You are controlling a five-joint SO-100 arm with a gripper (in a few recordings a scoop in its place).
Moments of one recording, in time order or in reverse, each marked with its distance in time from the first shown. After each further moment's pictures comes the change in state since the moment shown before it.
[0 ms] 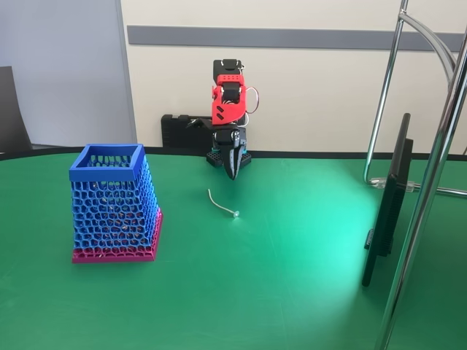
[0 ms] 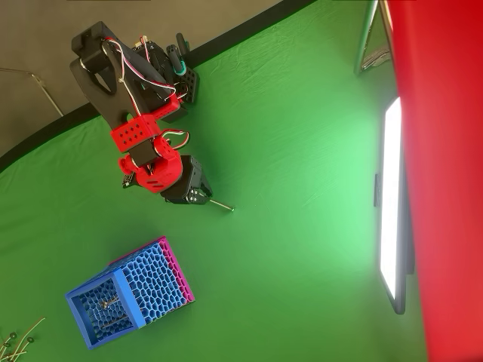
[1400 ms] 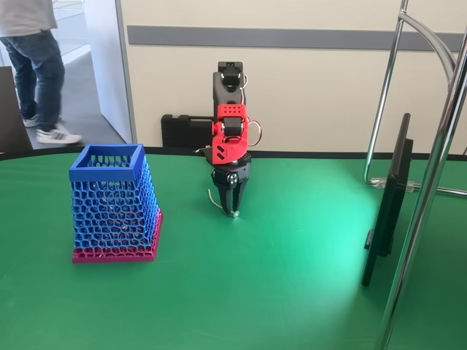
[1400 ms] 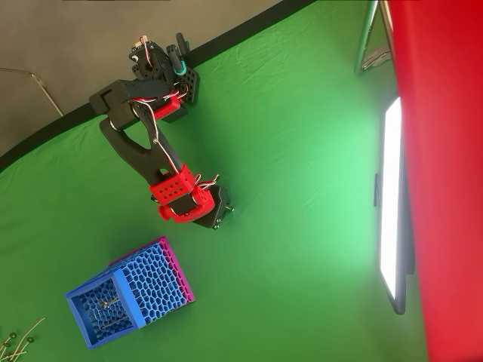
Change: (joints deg) arm -0.4 -38.5 -22.2 1.8 12.6
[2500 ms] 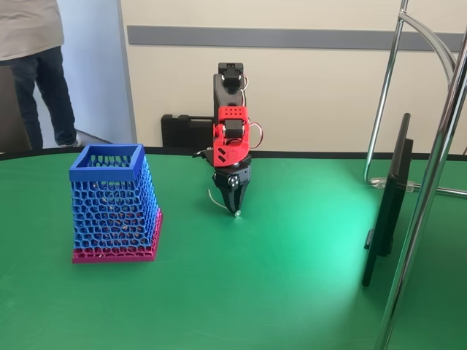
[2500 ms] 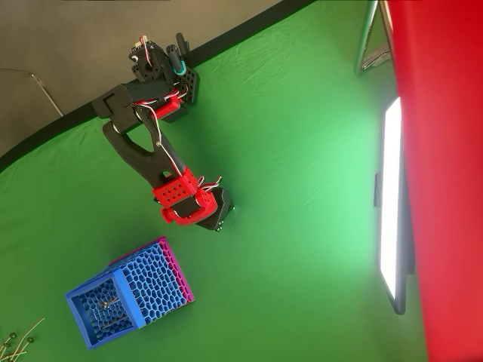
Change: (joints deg) arm 0.0 -1.9 -2.0 0.0 1.3
